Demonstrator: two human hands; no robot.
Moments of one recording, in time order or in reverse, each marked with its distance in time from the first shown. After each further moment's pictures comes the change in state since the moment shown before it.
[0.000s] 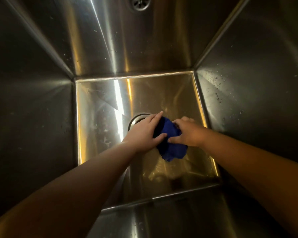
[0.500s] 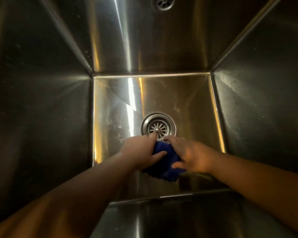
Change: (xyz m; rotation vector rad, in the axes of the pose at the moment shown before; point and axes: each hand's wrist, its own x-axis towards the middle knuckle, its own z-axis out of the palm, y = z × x) left_hand -0.056 0.002 -0.016 0.348 -0.125 -0.152; right_hand -0.033 -0.028 0.033 -0.206 -0.050 -0.457
